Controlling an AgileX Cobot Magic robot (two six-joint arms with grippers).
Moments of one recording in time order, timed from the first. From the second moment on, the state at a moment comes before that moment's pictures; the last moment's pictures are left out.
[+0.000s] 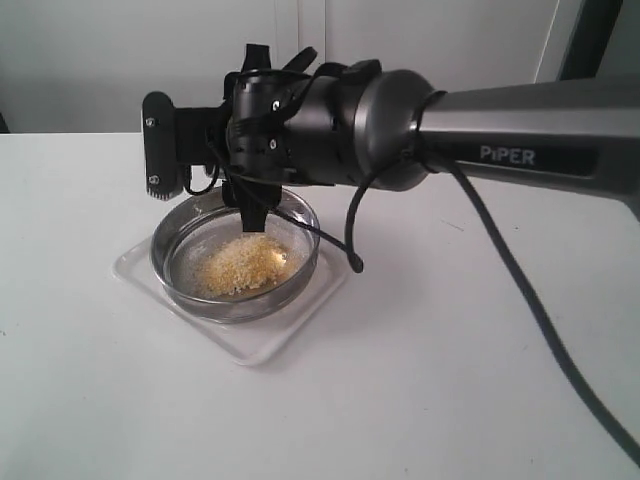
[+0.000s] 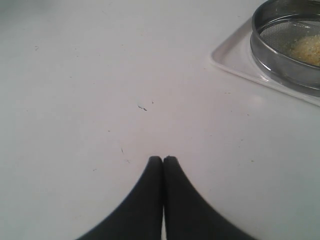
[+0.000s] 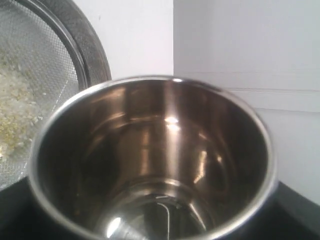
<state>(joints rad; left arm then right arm) 0.03 0.00 0.02 -0.11 0.45 0.13 0.86 1.97 -1.57 -1.04 0.54 -0.05</state>
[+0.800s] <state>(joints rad) 0.03 0.00 0.02 -0.11 0.45 0.13 0.74 1.96 -1.57 -0.55 0.53 0.15</state>
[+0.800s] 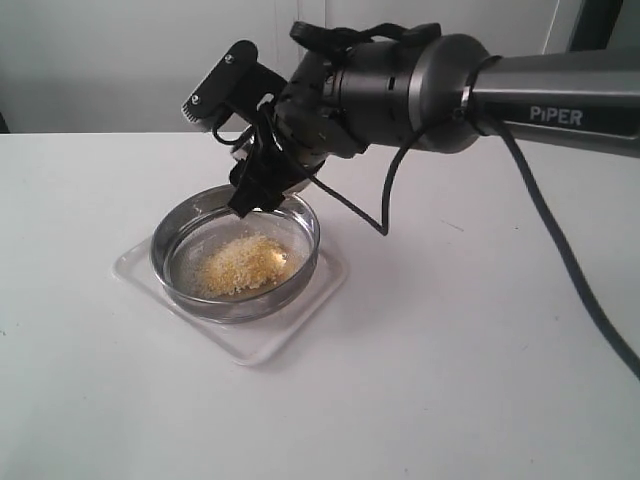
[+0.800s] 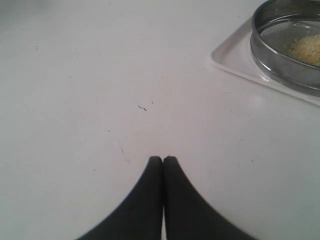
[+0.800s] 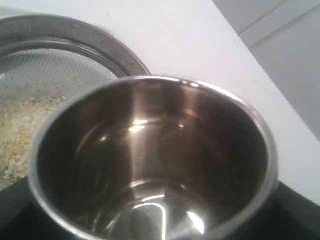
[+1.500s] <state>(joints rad) 0.03 0.00 0.02 -0.11 0.45 0.13 0.67 1.87 -1.27 -0.29 -0.01 0.25</state>
